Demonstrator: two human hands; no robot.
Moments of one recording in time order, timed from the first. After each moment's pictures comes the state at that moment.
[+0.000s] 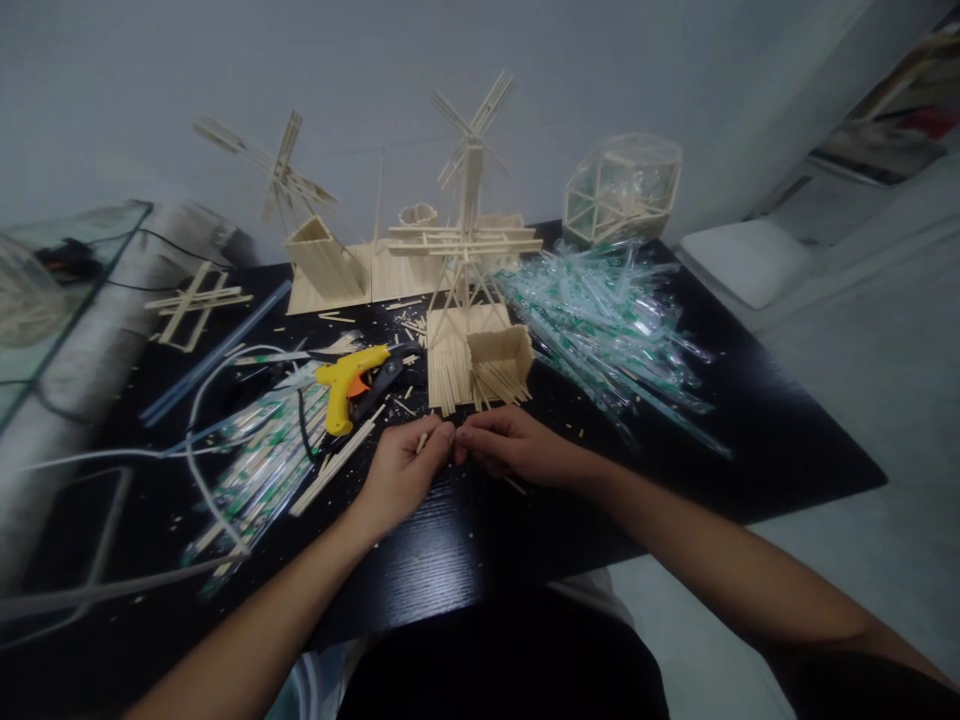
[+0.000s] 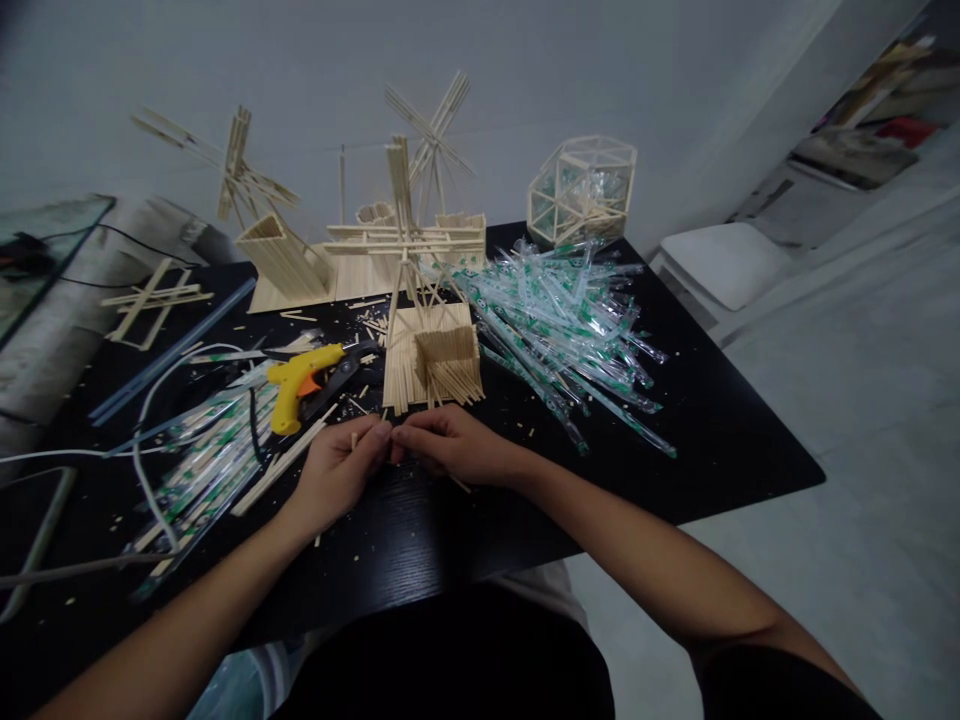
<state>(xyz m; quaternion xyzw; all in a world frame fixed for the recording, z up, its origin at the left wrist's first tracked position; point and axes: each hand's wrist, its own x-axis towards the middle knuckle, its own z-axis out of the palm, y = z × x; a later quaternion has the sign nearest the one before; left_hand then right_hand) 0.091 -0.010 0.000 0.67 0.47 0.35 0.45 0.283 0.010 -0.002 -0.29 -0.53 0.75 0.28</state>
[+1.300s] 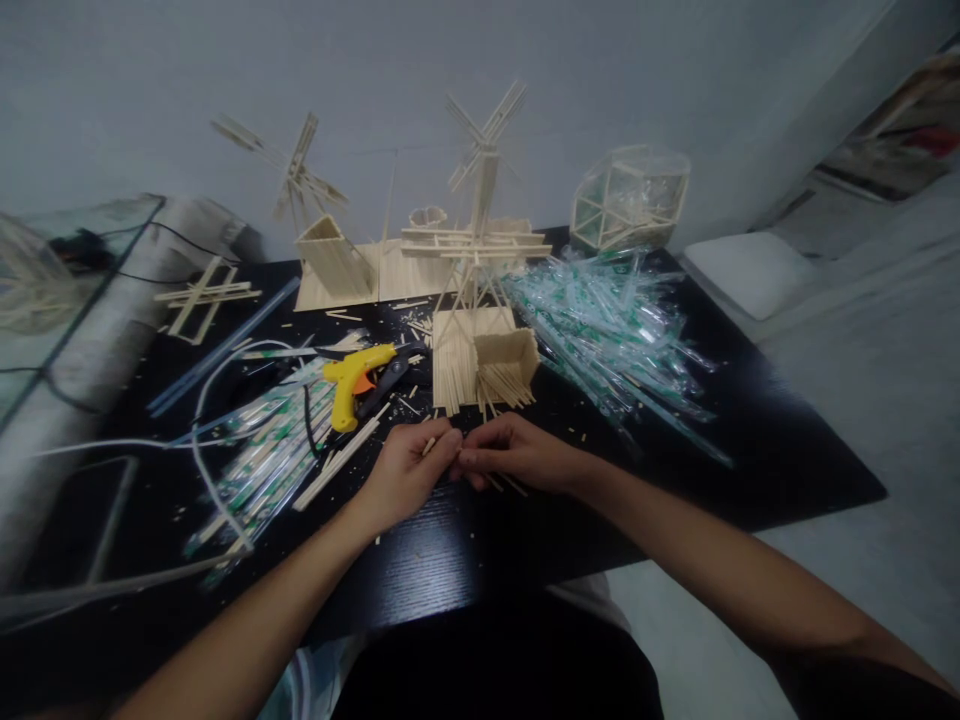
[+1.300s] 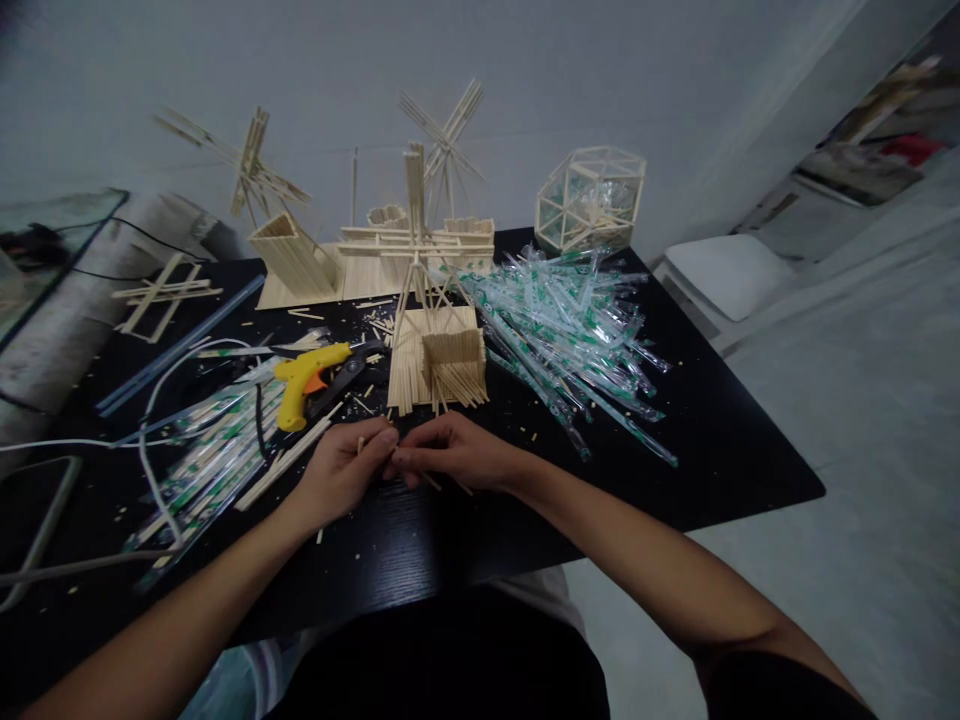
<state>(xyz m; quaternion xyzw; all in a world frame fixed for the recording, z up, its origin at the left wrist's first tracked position) 0.086 -0.008 0.001 0.71 0.42 0.33 0.46 0.287 0.010 -0.007 -0.26 -0.57 0.75 0.23</state>
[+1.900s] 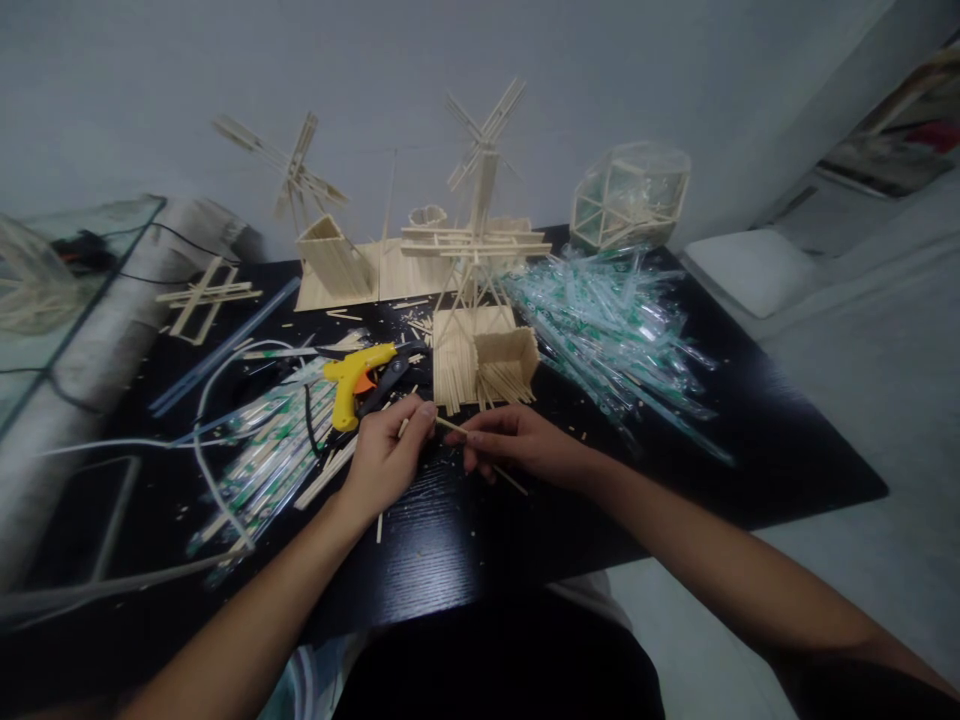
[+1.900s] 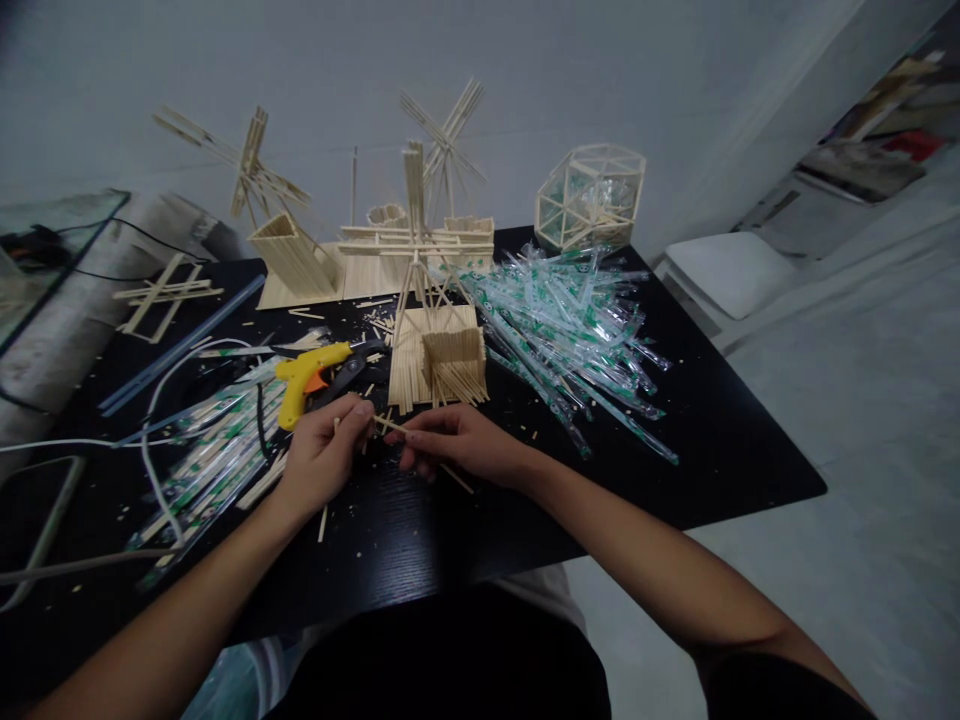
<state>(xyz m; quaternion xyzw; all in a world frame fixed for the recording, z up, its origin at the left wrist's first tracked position) 0.074 -0.001 0.003 0.69 0.51 0.38 0.35 0.289 0.012 -0.008 -0.29 -0.51 0.77 0.27</state>
